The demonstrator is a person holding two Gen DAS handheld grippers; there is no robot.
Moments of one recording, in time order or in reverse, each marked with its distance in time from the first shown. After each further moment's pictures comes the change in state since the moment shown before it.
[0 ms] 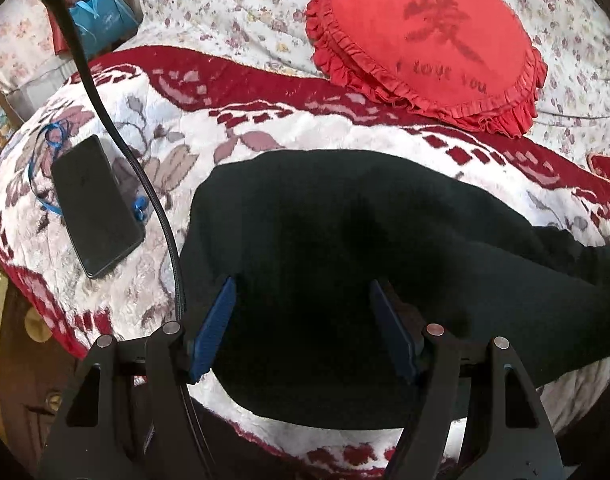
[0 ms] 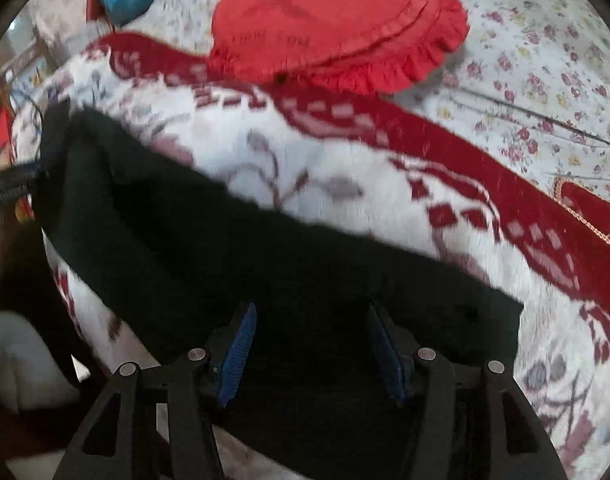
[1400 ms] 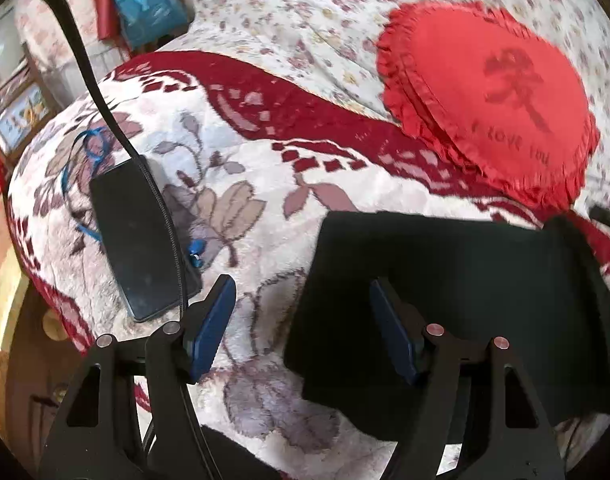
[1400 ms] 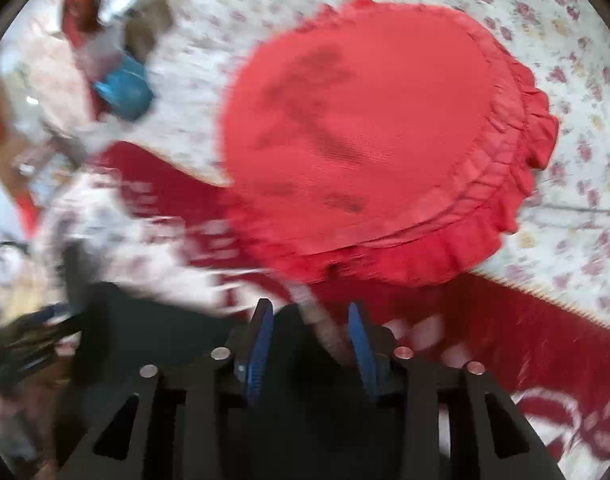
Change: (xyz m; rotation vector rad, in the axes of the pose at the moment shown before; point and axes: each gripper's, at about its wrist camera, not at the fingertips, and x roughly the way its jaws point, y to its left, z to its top) left arm 0.001 0.052 0.047 -0.148 -0.046 0.094; right arm 0.020 0.003 0.152 0.120 -0.263 0.264
